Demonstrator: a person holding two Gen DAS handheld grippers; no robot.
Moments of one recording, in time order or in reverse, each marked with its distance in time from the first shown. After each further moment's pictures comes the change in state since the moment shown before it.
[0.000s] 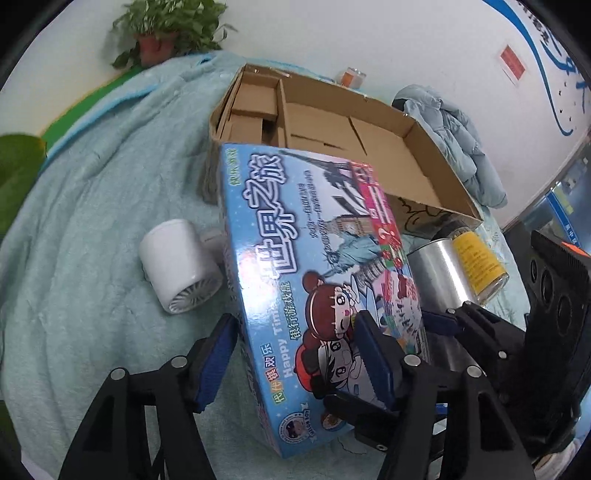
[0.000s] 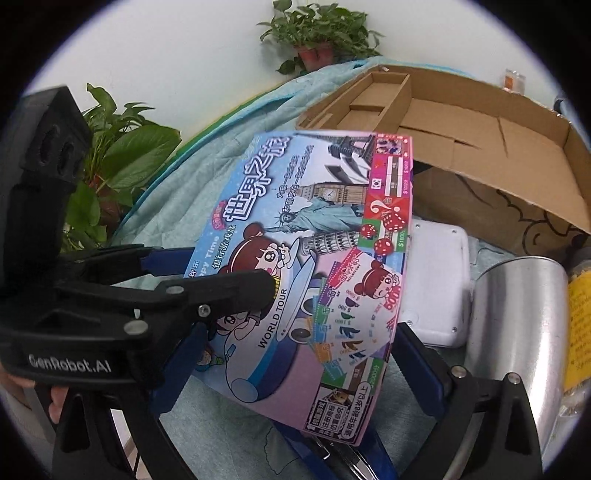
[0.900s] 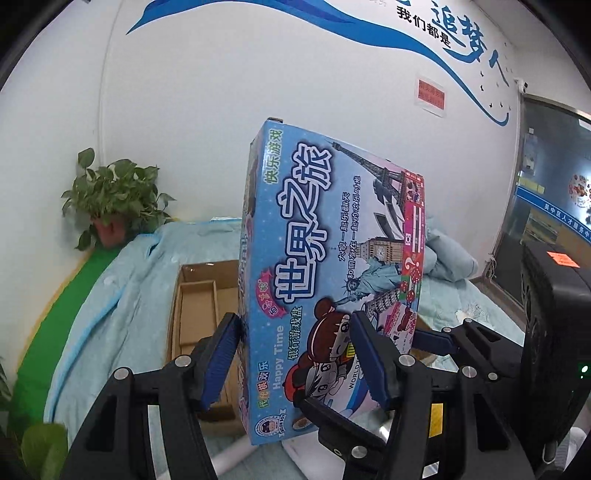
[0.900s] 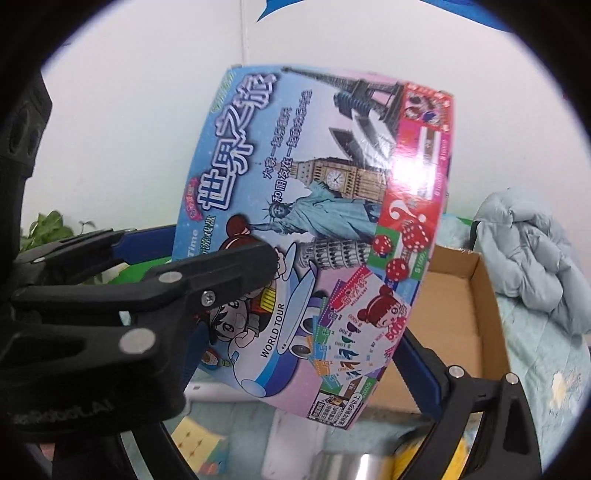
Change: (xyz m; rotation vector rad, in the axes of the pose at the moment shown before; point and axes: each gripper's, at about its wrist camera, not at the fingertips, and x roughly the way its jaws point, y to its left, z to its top) left arm -0.074 -0.144 0.174 0.317 -0.437 0.005; right arm -0.106 -0.033 0.097 -0.021 -0.426 -0.264
